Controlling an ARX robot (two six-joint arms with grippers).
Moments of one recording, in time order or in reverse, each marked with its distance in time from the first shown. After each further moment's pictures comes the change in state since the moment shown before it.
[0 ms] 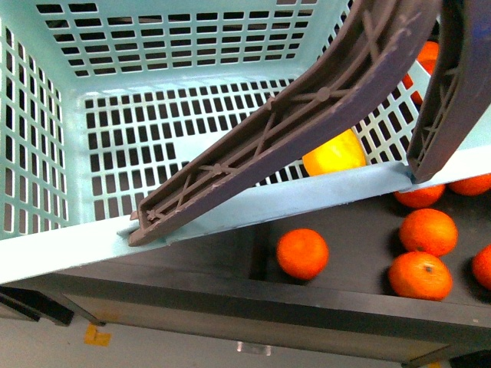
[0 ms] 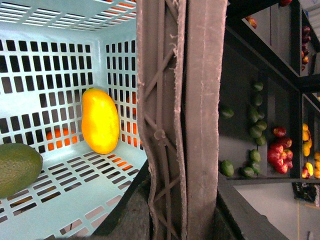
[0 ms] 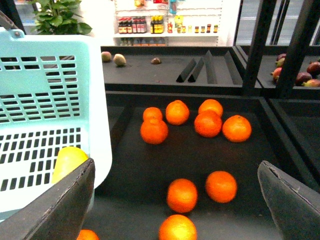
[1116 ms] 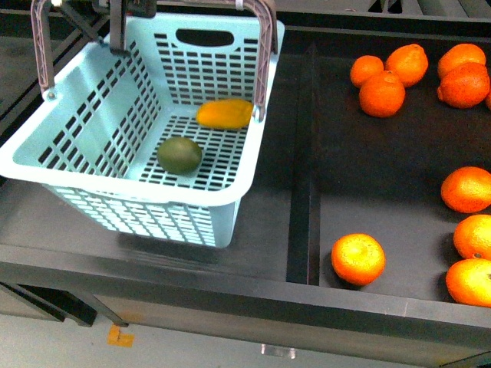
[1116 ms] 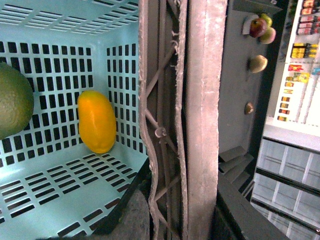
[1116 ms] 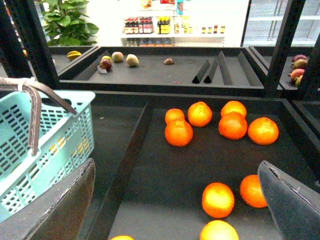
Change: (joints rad) left arm 0.253 0.612 0.216 0.351 -0.457 -0.835; right arm -0.002 0.000 0.000 0.000 -0.001 0.000
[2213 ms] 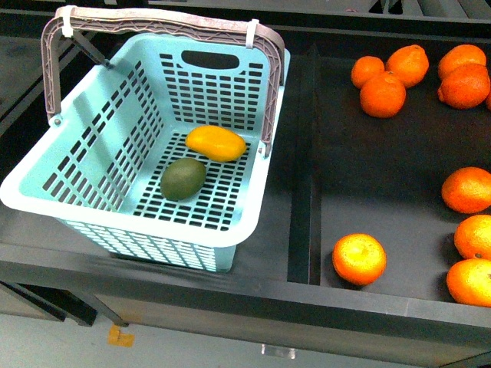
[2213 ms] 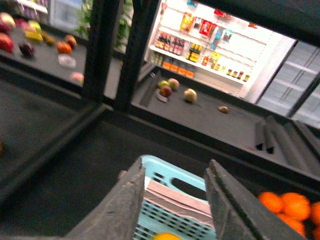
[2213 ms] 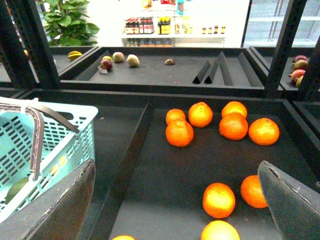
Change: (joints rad) left arm 0.116 -0.691 -1.036 1.029 0.074 1.392; right arm 0.000 0.000 0.000 0.000 0.000 0.000
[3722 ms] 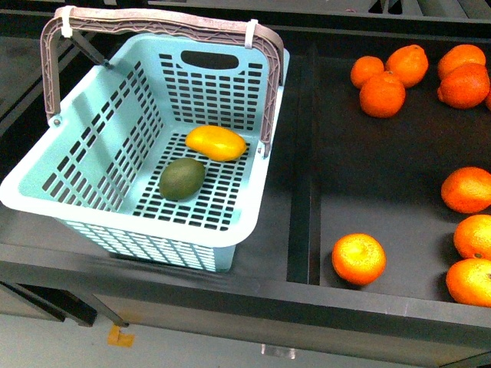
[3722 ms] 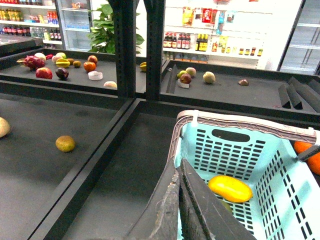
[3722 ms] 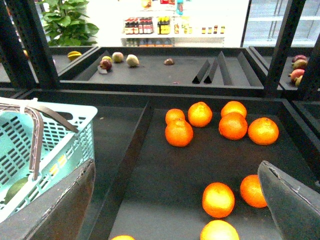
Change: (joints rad) left arm 0.200 -1.065 -0.513 -0.555 0.203 0.242; right arm 0.000 0.000 0.000 0.000 0.000 0.000
